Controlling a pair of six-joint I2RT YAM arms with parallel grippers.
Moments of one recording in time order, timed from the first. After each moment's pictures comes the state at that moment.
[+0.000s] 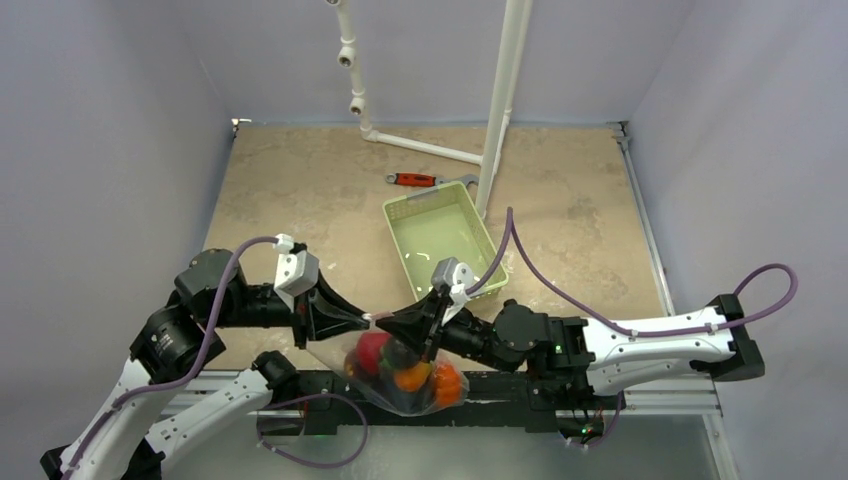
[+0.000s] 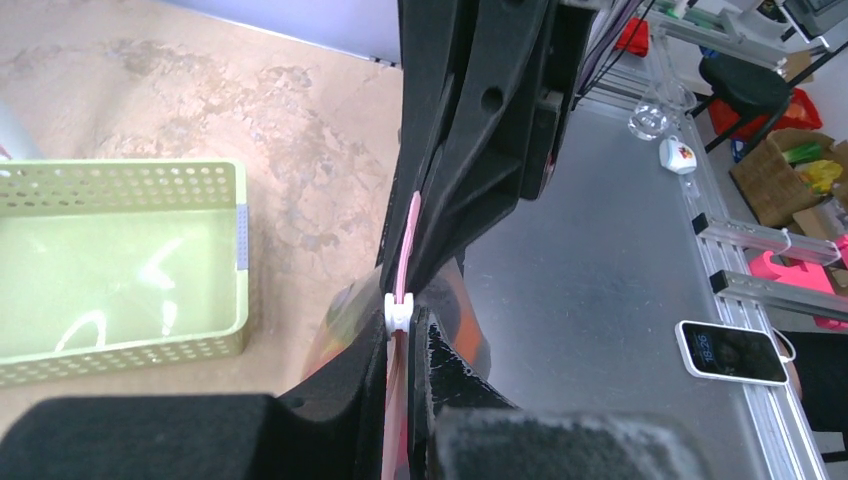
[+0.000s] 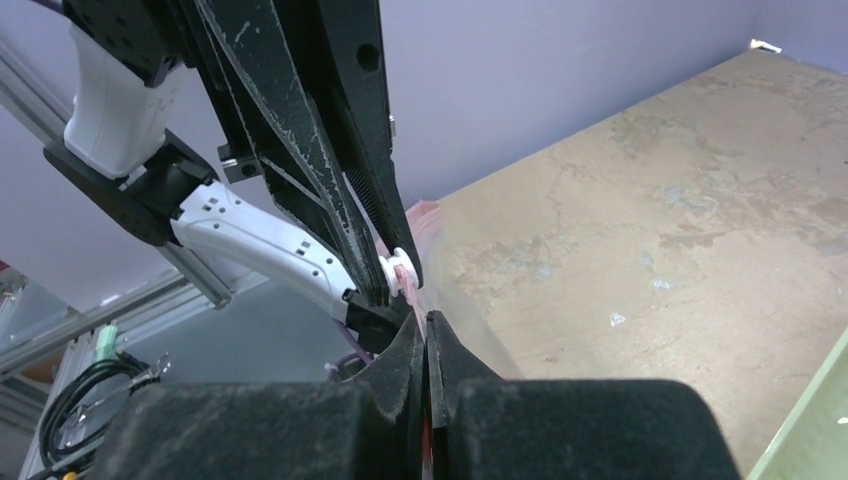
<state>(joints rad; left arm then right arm) -0.74 0.56 1.06 -0.68 0.74 -0.12 1.59 1.04 0.90 0.21 0.41 0.27</state>
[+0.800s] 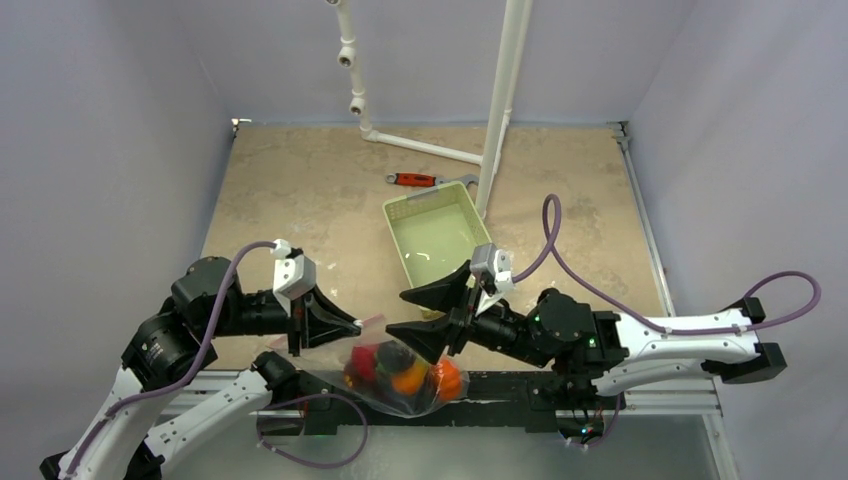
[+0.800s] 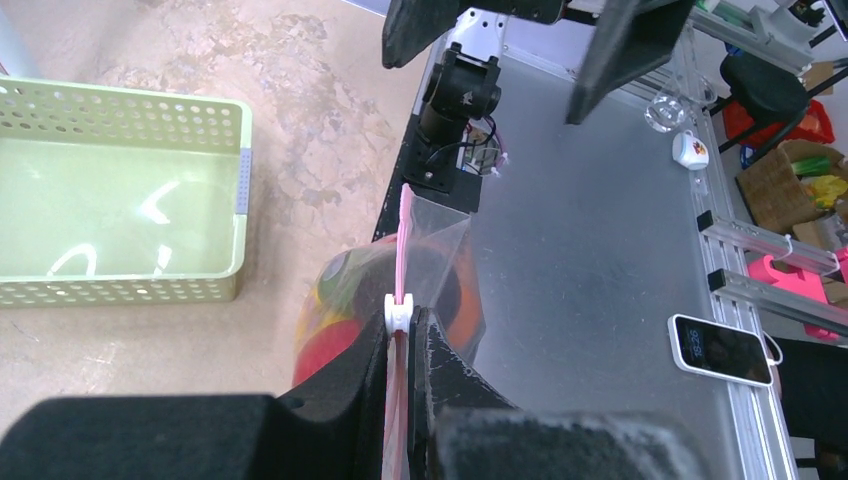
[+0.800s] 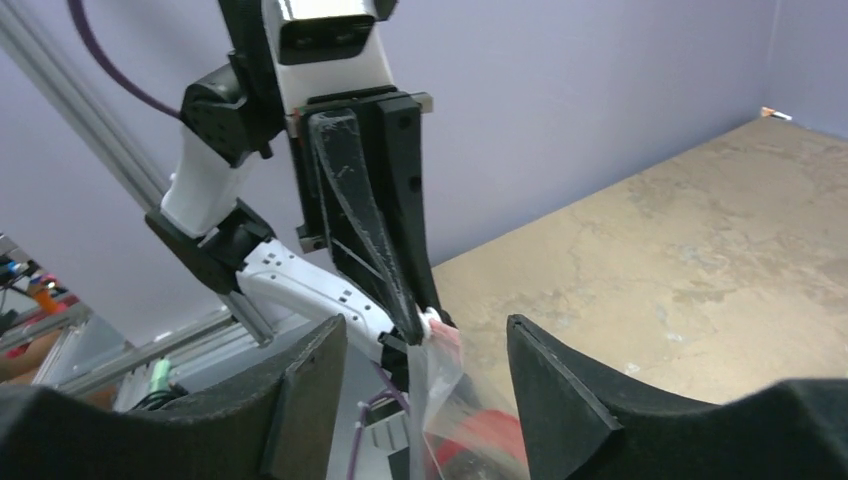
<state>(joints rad) -0.74 0.51 1.06 -0.80 0.67 -0.15 1.59 0.91 0.91 0.19 0.40 0.27</state>
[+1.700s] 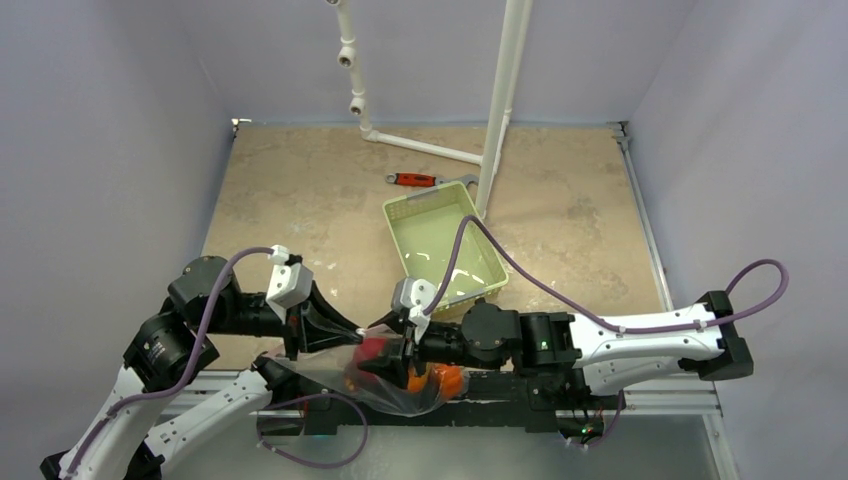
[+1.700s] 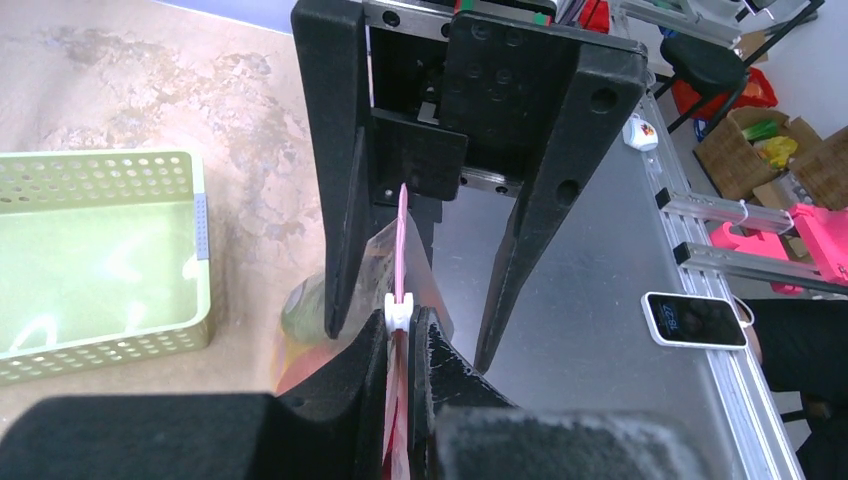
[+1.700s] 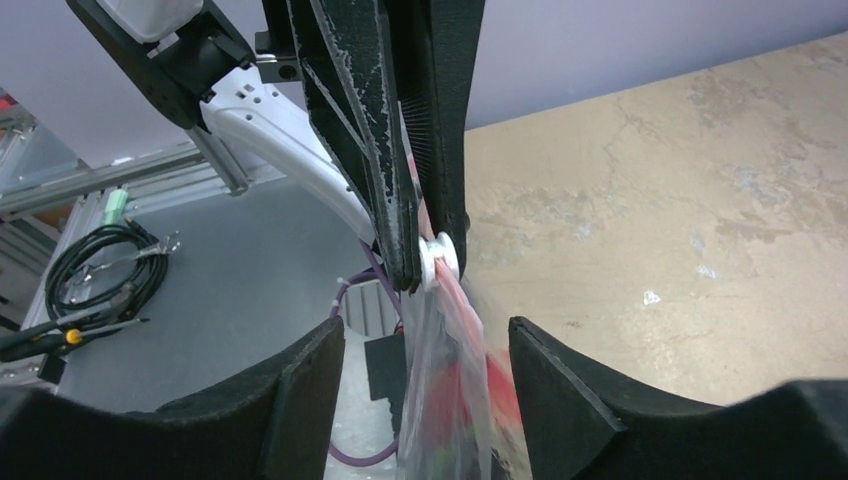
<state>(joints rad) -0.74 0.52 1.06 -0.74 0.80 -0.12 1.59 1.13 1.02 0.01 0.21 0.19</state>
